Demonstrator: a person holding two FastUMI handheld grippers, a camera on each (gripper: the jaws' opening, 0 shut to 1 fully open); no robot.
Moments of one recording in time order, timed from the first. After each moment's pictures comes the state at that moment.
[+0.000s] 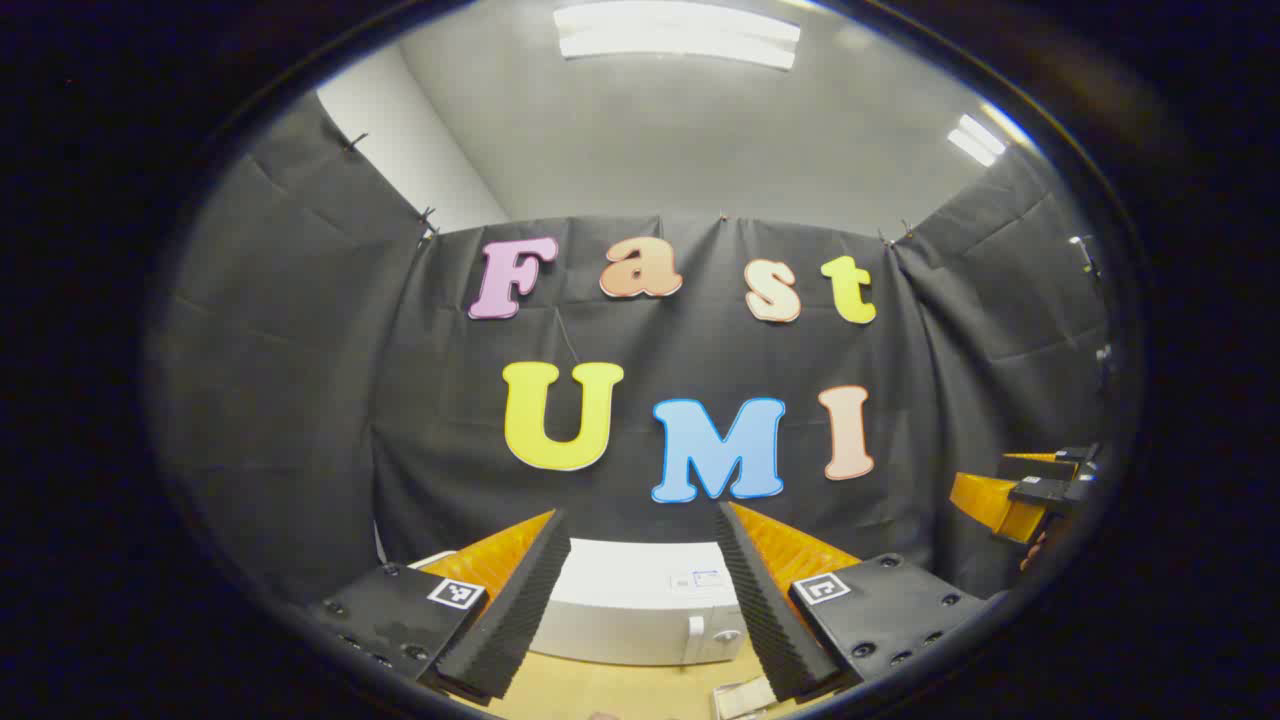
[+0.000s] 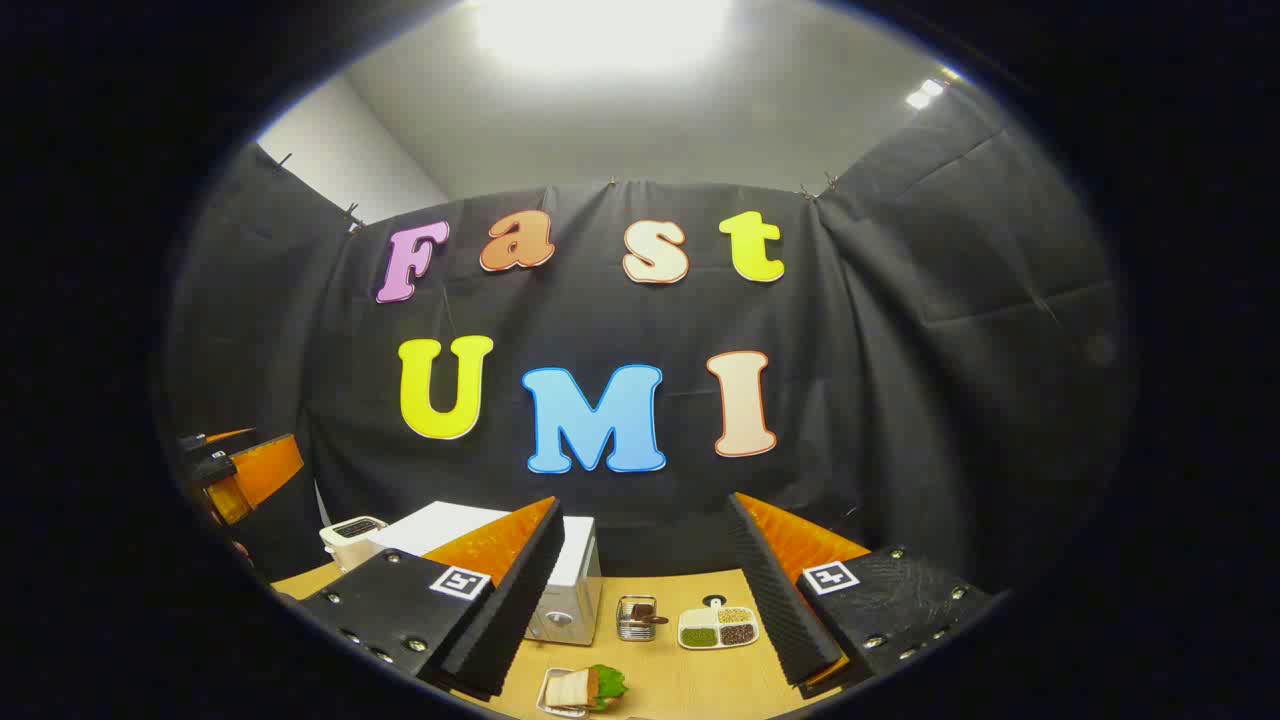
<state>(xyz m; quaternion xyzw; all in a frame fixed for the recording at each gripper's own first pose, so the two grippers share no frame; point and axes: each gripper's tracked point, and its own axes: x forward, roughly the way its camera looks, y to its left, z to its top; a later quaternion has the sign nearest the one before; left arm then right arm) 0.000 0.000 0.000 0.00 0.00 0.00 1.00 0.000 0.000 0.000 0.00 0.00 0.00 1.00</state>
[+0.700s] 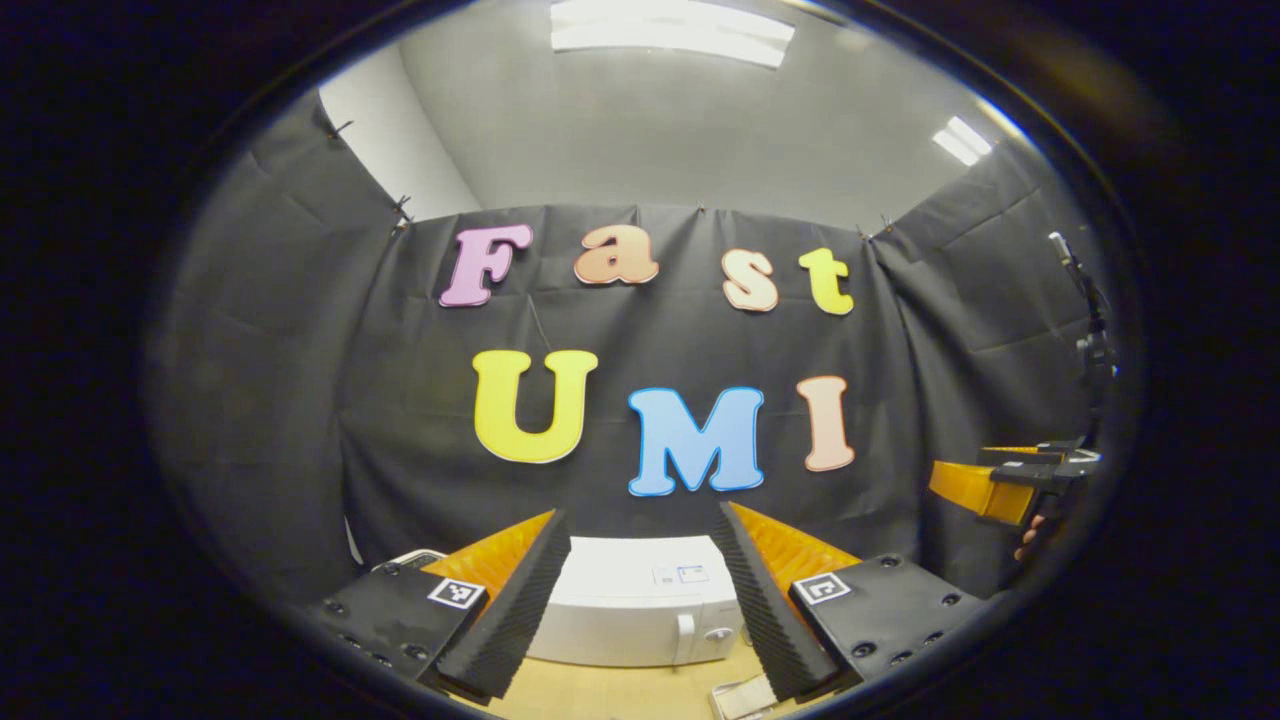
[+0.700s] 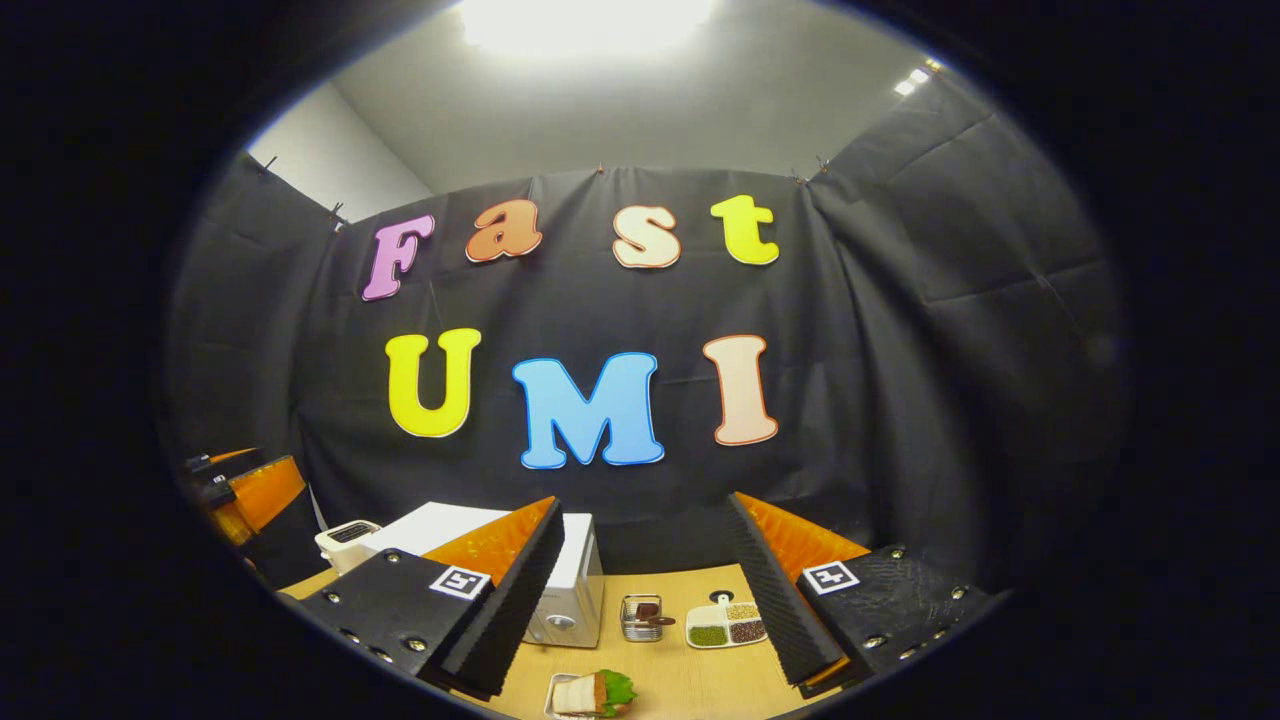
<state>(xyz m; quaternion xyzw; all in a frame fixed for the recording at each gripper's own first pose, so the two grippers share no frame) 0.025 -0.003 -0.029 0.00 0.00 -0.06 1.00 0.019 0.003 -0.019 0.02 0.02 -0.03 1.00</state>
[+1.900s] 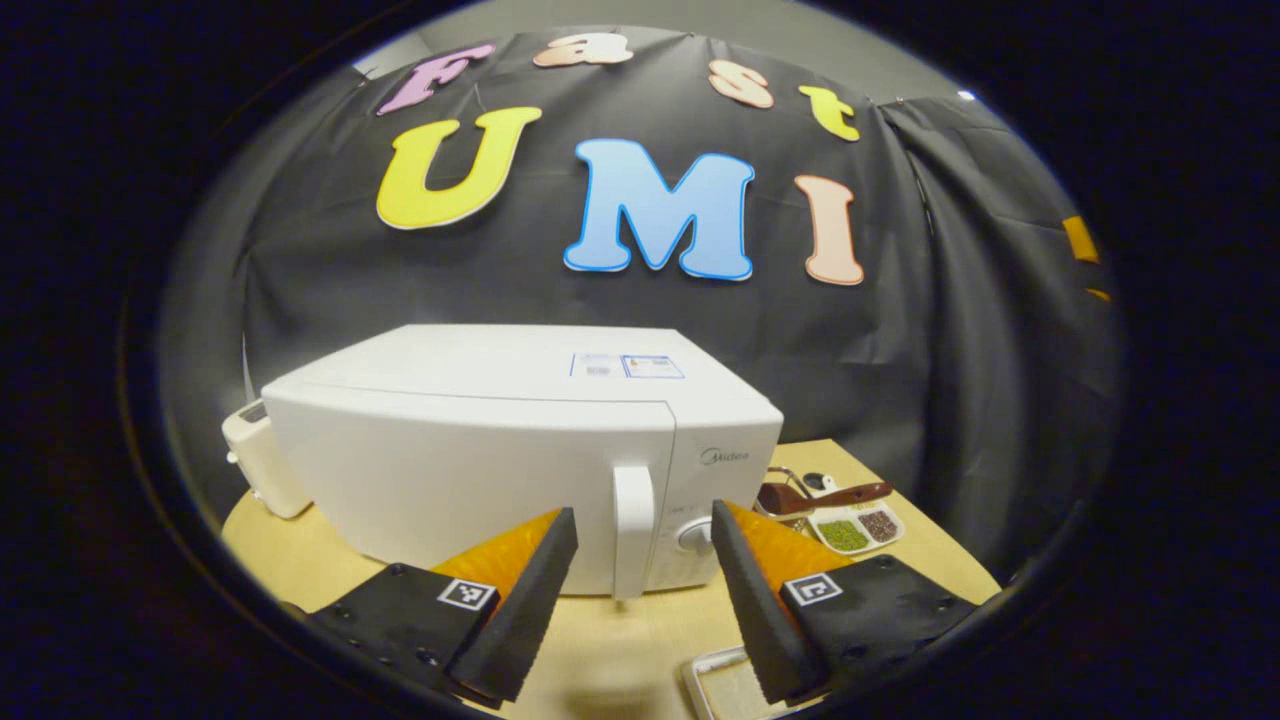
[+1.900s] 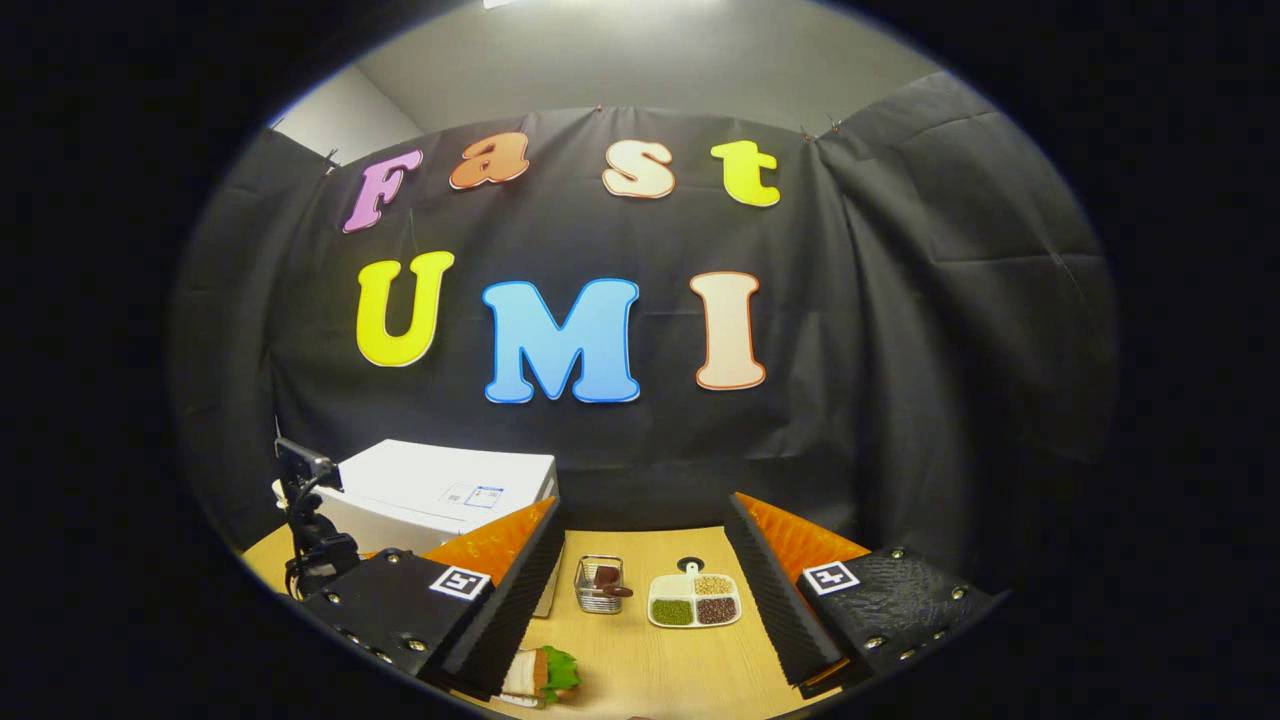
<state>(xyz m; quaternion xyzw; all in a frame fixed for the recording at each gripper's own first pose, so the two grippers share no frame) 0.176 -0.081 -0.393 -0.01 0.24 -0.10 0.96 0.067 -0.041 -0.104 -0.02 0.10 -0.04 0.99</state>
